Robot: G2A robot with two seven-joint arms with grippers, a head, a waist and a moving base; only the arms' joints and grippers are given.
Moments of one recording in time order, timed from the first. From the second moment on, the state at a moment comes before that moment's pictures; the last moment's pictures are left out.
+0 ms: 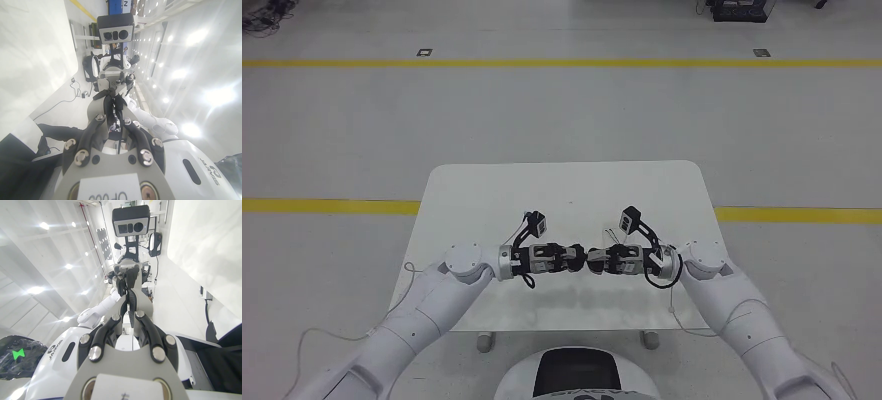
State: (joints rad) left arm 1.13 -1.11 -0.78 -1.21 -0.67 -0.26 -1.01; right arm -1.24 -1.19 1.07 -1.15 0.55 -0.15 1.26
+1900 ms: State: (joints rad) left arm 1.25 -1.13 -0.96 -1.41 -0.16 -0.34 -0.74; right arm -1.27 -1.17 1.11 -1.16 0.61 -0.15 1.20
